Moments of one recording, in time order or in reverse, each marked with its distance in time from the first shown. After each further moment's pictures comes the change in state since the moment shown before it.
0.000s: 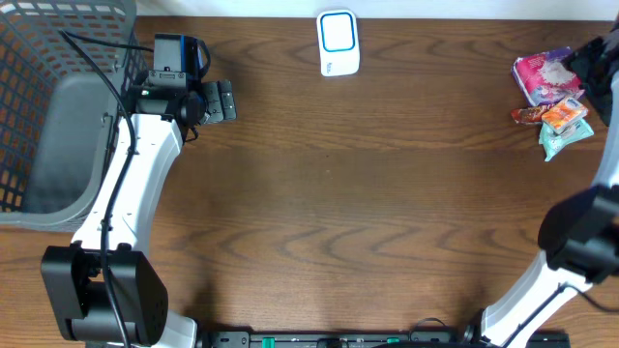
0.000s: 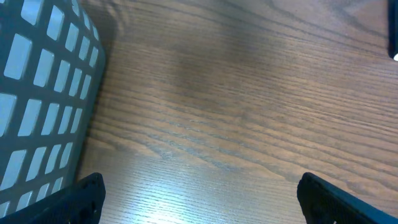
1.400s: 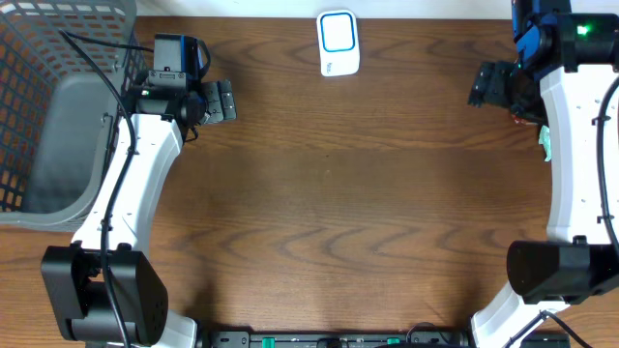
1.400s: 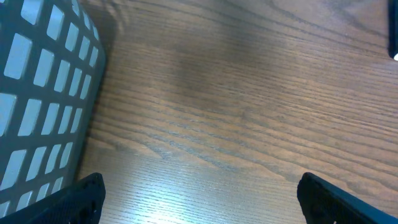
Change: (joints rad) left arm 0.000 0.000 0.000 0.000 0.000 0.000; right arm 0.371 -0.174 0.002 -0.397 -0.004 -0.311
